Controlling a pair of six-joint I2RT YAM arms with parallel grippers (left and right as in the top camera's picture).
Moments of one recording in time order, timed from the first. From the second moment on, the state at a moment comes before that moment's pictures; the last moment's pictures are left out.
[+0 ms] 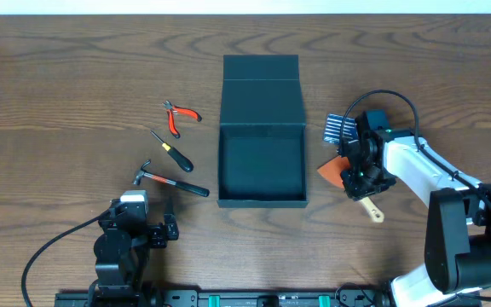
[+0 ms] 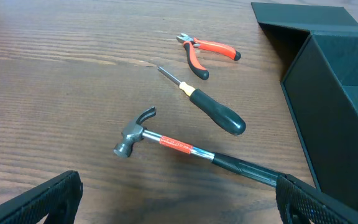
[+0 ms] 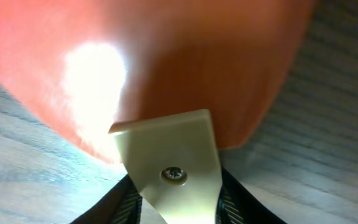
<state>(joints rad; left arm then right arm) -0.02 0.01 0.16 -0.63 0.01 -0.04 0.14 1.74 0.93 -0.83 -0.04 -0.18</state>
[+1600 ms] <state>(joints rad) -0.02 0.01 0.16 -0.63 0.01 -0.04 0.36 1.36 1.17 -1.12 -0.16 -0.12</state>
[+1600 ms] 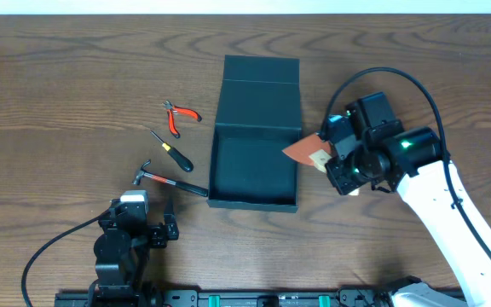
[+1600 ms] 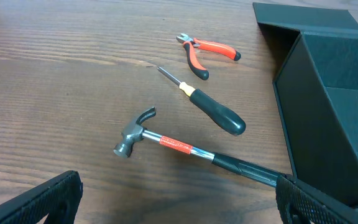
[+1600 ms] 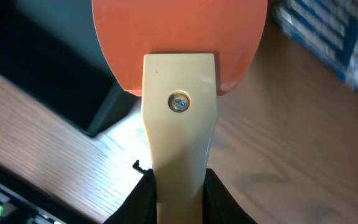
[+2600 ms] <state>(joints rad) -0.02 0.01 0.16 -0.63 0.01 -0.04 0.66 1.64 1.24 -0.82 -0.19 -0.05</state>
